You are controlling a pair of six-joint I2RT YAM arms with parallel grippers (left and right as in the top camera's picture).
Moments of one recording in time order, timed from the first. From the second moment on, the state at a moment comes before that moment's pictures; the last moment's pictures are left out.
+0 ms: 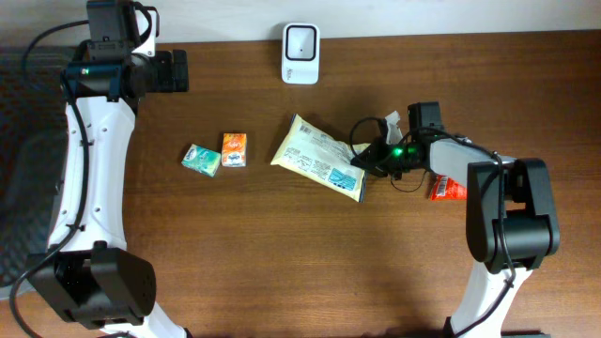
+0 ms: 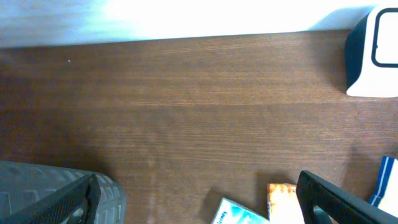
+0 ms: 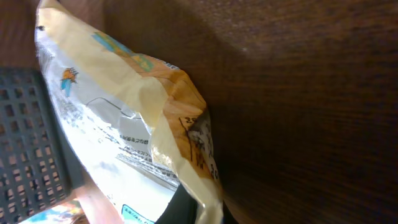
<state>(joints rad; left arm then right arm) 0.03 1.84 1.89 -0.87 -0.08 0.08 0.05 2.07 1.16 -0.27 -0.80 0.40</state>
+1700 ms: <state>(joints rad) 0.03 1.84 1.89 -0.87 -0.08 0.08 -0.07 1.96 1.15 -0.66 -0.70 0.06</state>
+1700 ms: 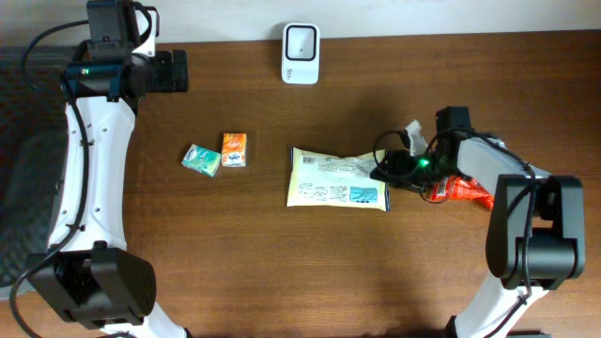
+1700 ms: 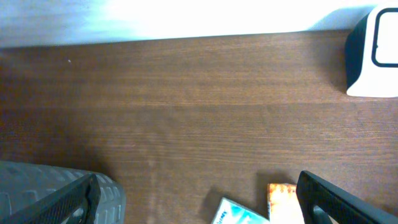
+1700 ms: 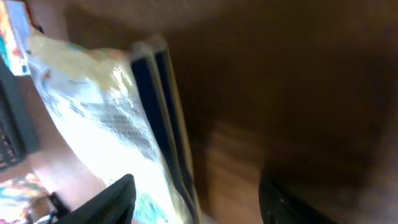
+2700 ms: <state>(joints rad) 0.03 1.84 1.89 -0.87 -0.08 0.08 0.09 1.98 1.16 -0.43 -0.93 0.22</state>
